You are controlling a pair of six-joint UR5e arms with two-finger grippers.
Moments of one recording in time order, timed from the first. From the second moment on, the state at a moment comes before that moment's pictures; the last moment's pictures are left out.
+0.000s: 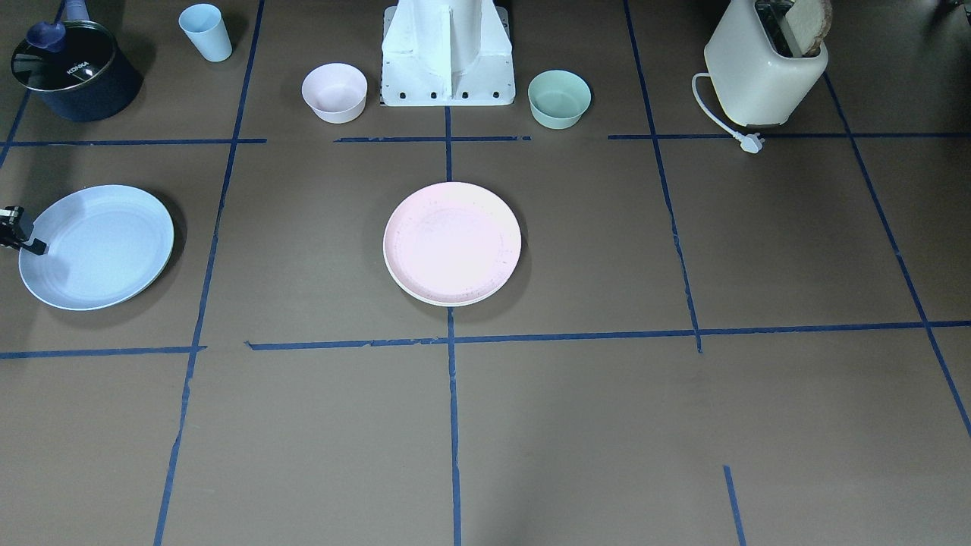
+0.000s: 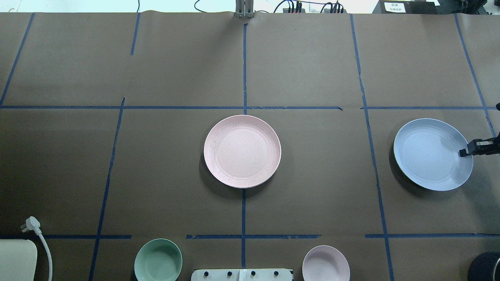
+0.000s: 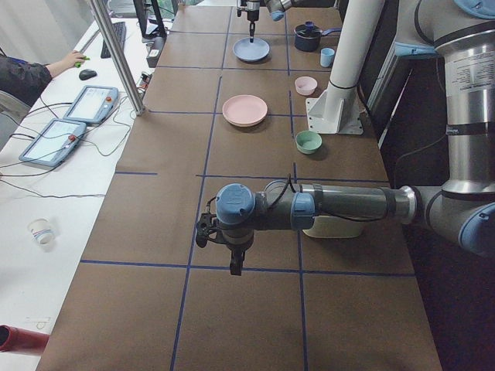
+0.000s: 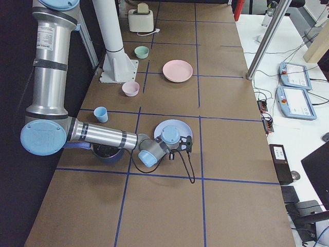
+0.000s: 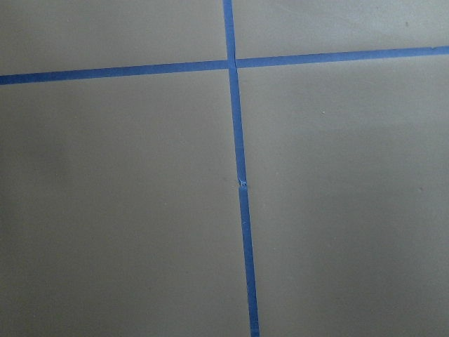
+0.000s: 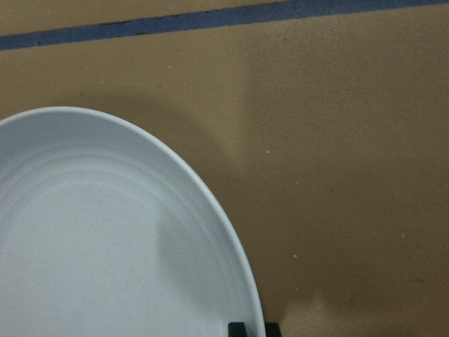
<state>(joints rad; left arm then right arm) -1.61 -1.40 -1.78 -1.51 -2.43 0.13 1.12 -1.70 1.44 -0.62 2.40 0.80</state>
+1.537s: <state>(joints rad) -1.61 -1.40 -1.77 -1.51 -2.43 0.13 0.58 -1.19 1.75 -0.98 1.93 1.57</state>
